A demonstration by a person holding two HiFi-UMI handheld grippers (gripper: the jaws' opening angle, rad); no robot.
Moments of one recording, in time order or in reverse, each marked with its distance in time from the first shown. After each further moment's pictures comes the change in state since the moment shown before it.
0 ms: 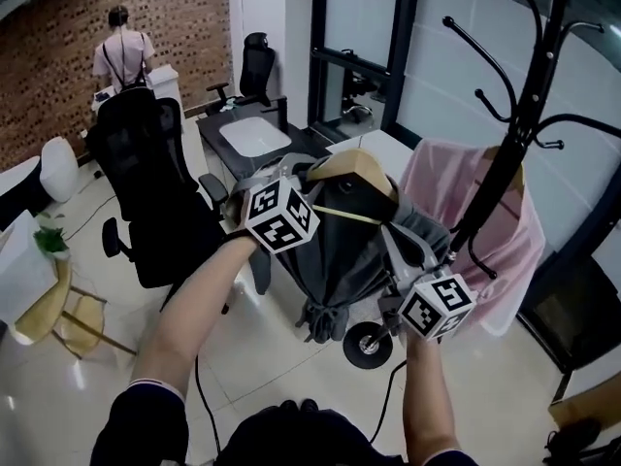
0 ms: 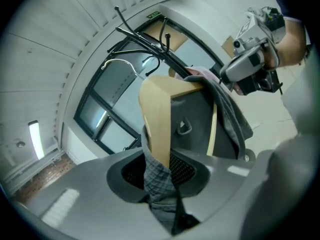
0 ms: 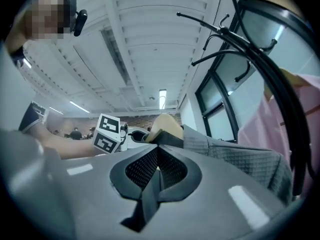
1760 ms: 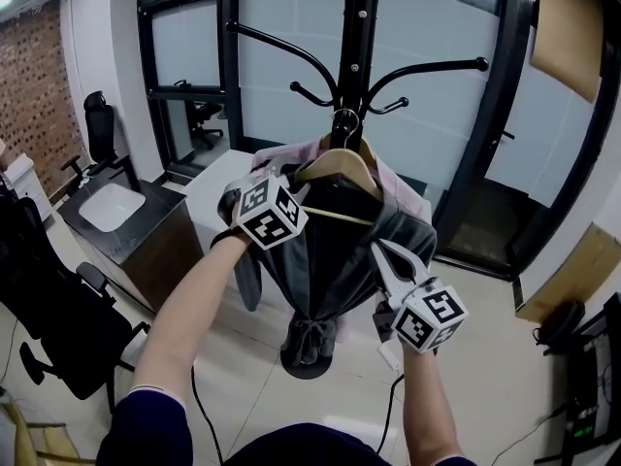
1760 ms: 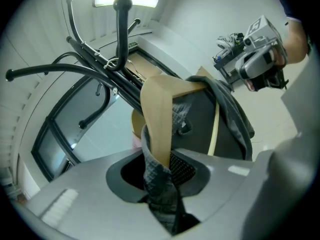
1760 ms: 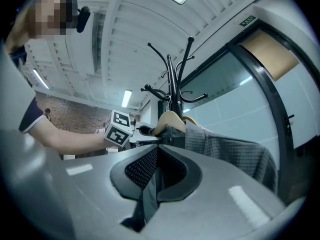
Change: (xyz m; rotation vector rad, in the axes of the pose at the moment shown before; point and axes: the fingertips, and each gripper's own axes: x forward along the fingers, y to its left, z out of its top) left arm 0.175 -0.108 0.248 0.133 -0.426 -0.291; right arm -0.181 -0.146 0.046 -0.138 -0.028 -0.521
